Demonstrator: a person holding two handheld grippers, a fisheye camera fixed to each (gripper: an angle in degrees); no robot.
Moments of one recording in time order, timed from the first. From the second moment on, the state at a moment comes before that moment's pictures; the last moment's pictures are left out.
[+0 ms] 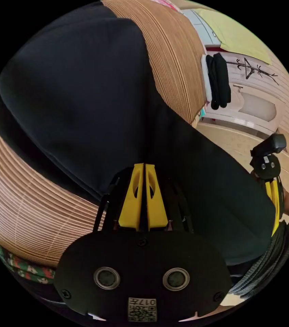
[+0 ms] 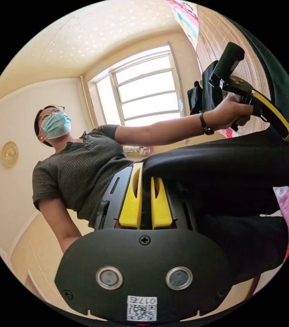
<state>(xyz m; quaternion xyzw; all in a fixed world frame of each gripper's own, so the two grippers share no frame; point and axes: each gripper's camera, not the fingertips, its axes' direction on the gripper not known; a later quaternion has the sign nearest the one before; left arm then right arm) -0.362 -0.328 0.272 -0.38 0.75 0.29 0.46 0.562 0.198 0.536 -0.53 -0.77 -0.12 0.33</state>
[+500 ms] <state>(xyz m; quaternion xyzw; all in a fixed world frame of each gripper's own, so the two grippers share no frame) -0.422 -0.445 0.487 -0.33 0.70 -0.15 0.62 0.584 0.204 0.564 -0.56 -0.76 -0.07 0.33</state>
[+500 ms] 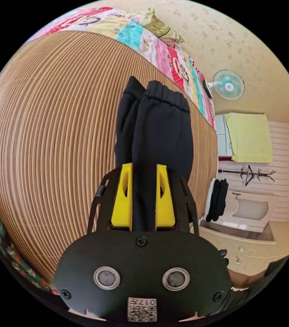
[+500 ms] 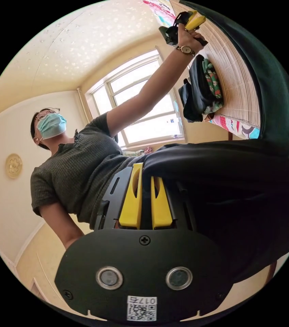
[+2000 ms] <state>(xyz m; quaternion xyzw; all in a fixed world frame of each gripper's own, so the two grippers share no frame) -0.298 -0.597 0.424 -0.22 0.57 -0.02 0.79 0.584 0.249 0.585 -0.58 -0.72 -0.12 0.36</state>
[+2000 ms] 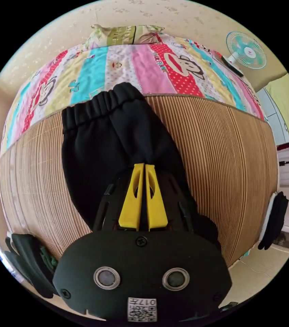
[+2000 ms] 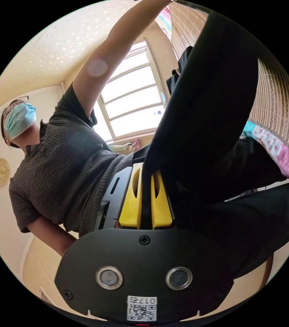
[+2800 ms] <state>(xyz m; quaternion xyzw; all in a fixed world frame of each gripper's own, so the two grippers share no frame) -0.345 -0.212 0.337 -0.49 0.75 -0.15 0.42 0.509 0.173 0.782 -0.52 -0.73 -0.01 0.44</state>
